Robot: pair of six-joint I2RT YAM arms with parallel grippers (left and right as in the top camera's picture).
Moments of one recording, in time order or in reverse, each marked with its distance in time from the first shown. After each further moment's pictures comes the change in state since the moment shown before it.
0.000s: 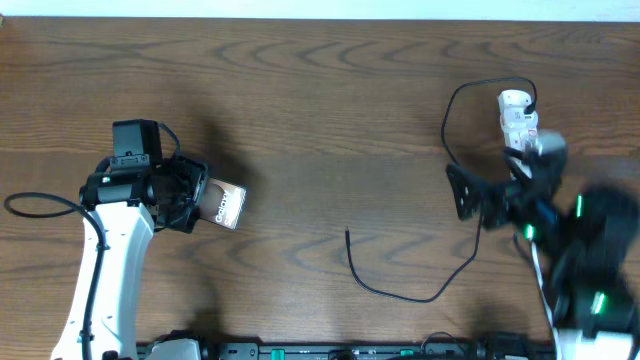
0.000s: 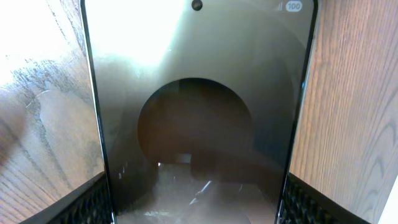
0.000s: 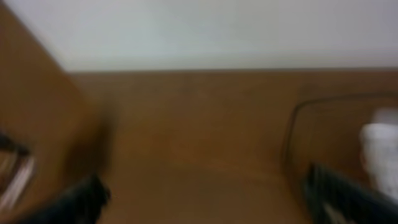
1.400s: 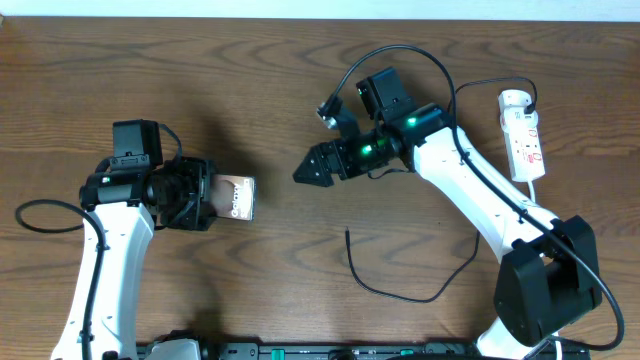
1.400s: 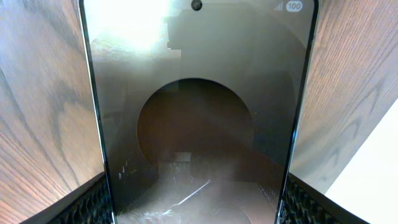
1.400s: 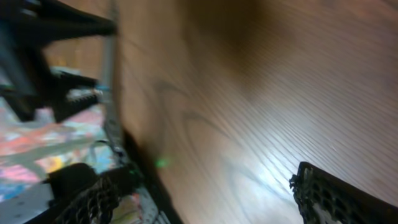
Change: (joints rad) left arm 0.000 0.000 0.000 -0.008 0.143 -0.220; right arm 0.573 1.009 0.556 -0.197 -0.246 0.126
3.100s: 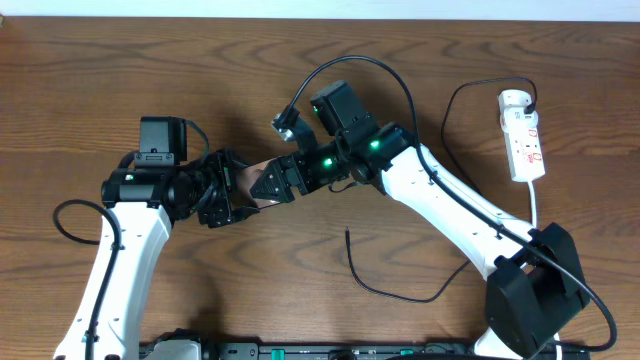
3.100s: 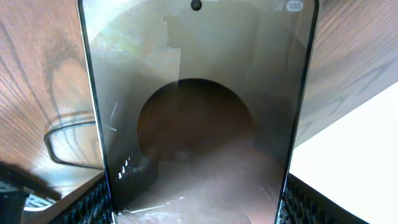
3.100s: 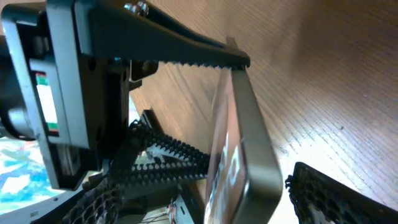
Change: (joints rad) left arm -0.126 0.000 0.000 0.058 0.203 -0.451; right arm 0.170 0.000 0.000 0.188 -0.021 0.166
